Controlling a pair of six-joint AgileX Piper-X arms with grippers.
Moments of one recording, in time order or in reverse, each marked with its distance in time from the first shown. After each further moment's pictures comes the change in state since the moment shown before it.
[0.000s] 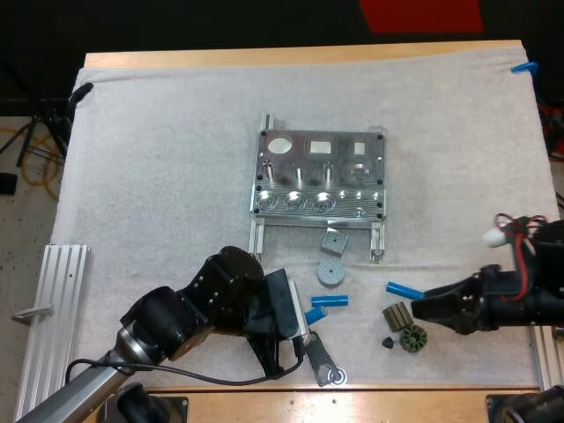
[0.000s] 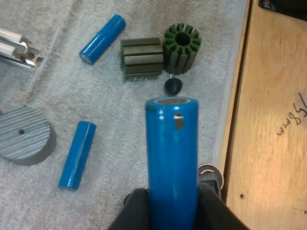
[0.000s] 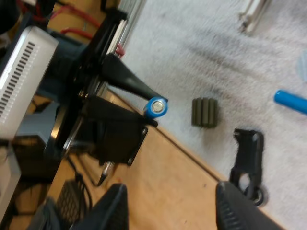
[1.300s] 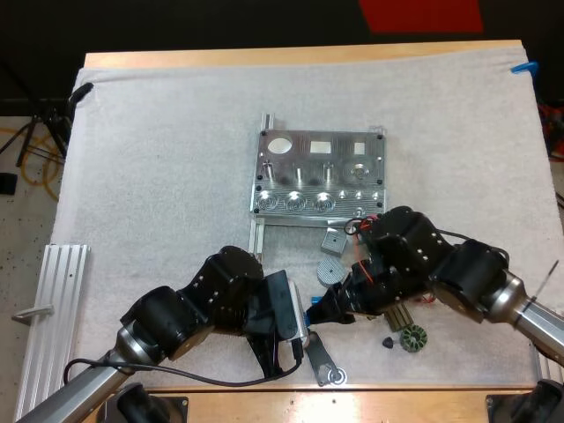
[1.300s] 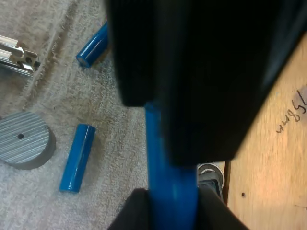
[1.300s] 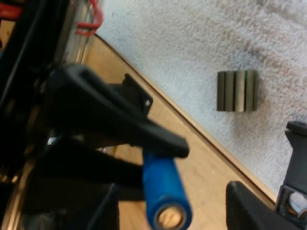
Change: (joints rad) left arm 0.000 0.000 0.000 0.001 0.007 0.028; right arm 0.440 0.458 0.000 -0.413 0.150 0.335
